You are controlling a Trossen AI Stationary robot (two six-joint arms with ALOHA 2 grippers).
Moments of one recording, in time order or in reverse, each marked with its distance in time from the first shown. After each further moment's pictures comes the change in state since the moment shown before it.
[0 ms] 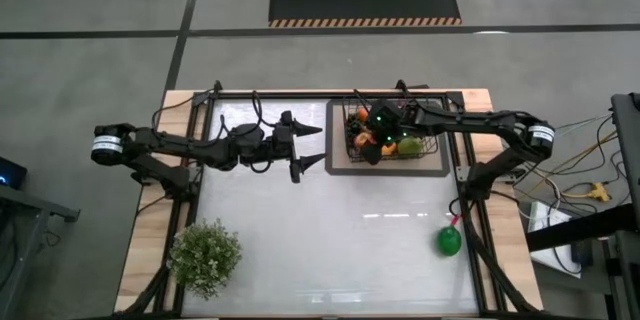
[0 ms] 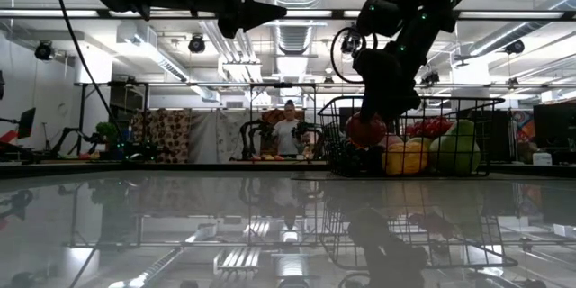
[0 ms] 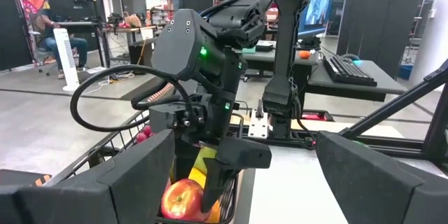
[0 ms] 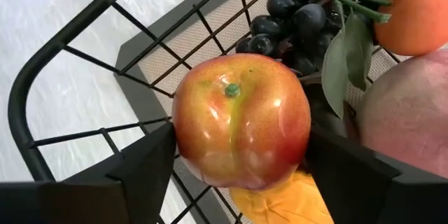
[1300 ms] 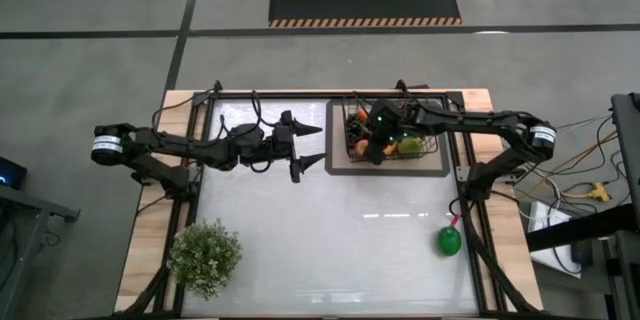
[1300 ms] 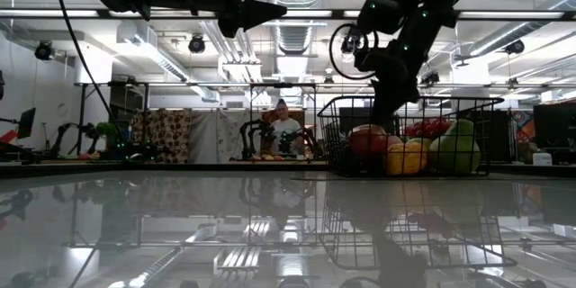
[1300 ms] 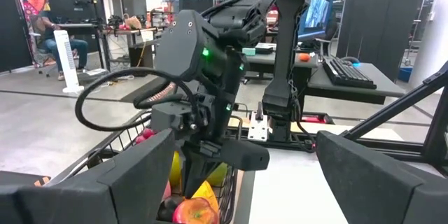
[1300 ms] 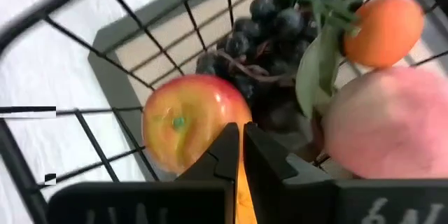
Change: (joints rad) left arm 0.002 0.000 0.000 0.009 0.000 -0.002; right arm -0.001 -0.014 0.008 -0.041 0.073 -0.119
